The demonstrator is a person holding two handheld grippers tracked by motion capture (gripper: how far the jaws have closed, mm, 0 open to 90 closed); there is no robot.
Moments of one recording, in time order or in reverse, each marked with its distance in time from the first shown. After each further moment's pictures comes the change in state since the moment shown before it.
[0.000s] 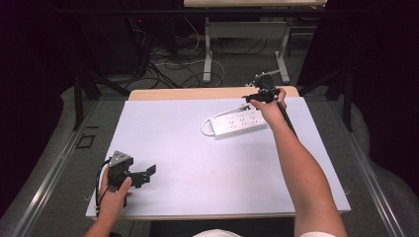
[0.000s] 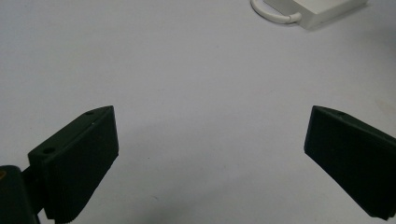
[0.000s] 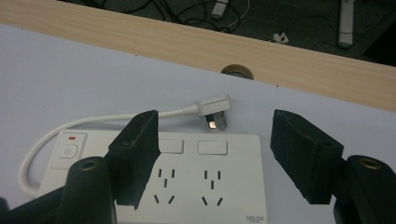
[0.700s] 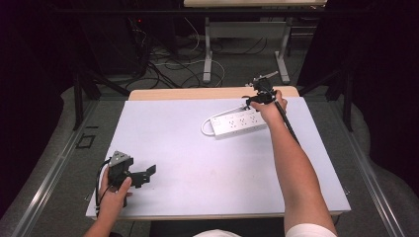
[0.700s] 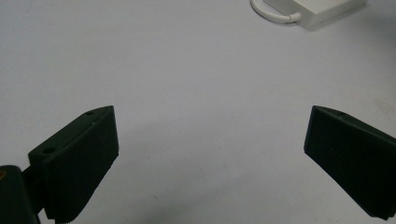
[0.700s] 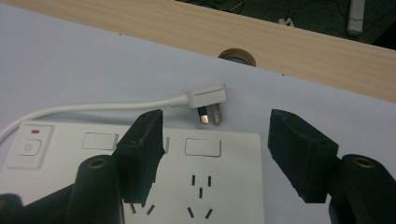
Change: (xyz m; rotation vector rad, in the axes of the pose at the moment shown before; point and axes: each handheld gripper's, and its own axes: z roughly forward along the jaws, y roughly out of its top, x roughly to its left) left arm 0.000 0.000 0.000 0.005 -0.003 -0.001; right arm -0.012 -0.005 0.033 0.070 0.001 -0.036
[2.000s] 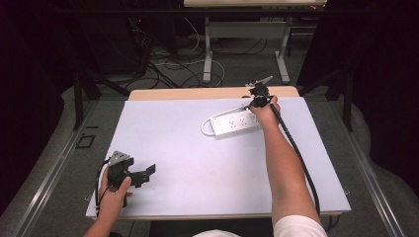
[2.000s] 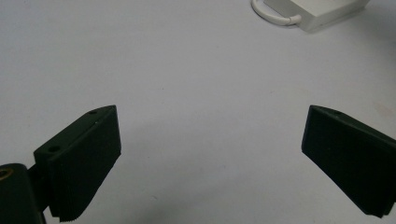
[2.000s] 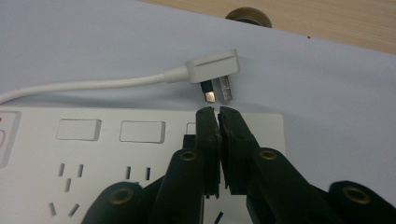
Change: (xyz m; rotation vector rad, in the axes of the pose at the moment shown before) left arm 0.002 0.000 0.000 -0.002 -0.005 -0.014; right arm 0.001 -0.009 0.034 0.115 0.009 0.045
